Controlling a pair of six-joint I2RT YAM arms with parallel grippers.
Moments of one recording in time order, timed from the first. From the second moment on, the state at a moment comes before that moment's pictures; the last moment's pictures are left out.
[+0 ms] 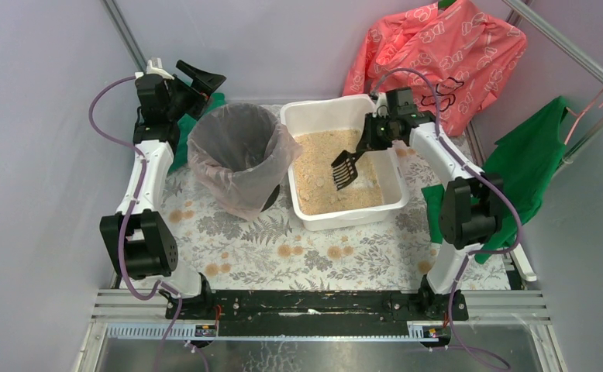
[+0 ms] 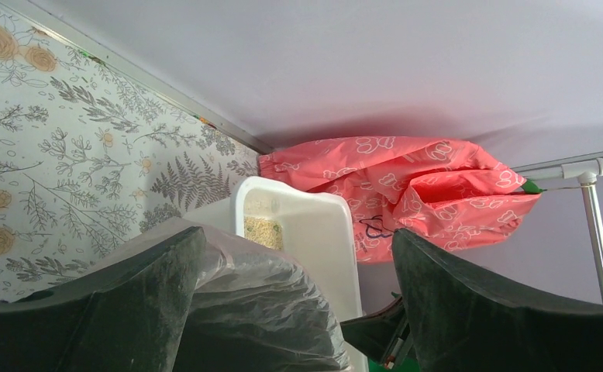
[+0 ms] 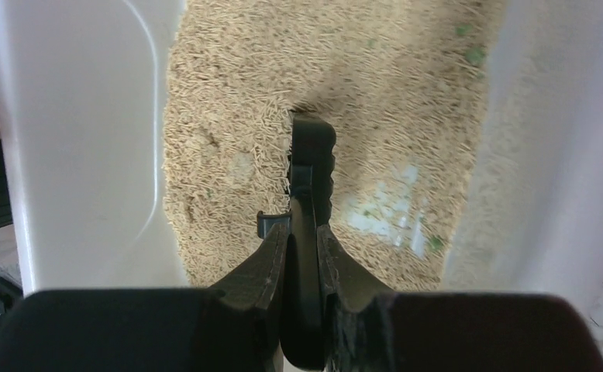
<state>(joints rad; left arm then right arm) 0.15 1.55 1.41 -0.04 0.45 -0.96 0.22 1.81 1.54 -0.65 -0.34 0.18</state>
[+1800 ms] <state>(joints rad) 0.15 1.56 1.41 0.00 0.47 -0.97 0.12 1.89 1.35 -0.04 -0.89 0.73</state>
